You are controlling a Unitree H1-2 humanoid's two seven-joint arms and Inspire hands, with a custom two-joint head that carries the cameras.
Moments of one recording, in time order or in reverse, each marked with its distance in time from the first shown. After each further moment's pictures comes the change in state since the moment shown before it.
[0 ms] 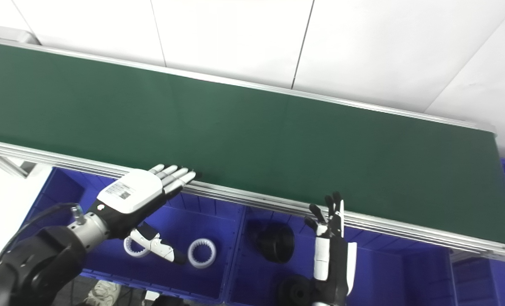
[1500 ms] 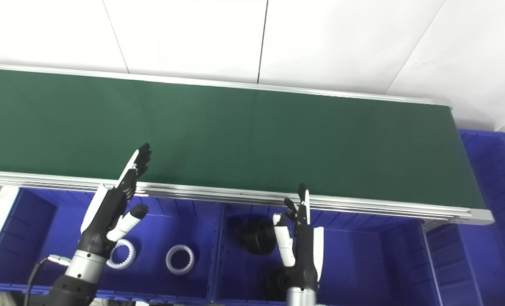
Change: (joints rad) left arm 0.197 -0.370 0.149 0.276 -0.553 -0.181 0.405; right arm -0.042 -0.010 0.055 0.119 -0.123 -0.044 -0.150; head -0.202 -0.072
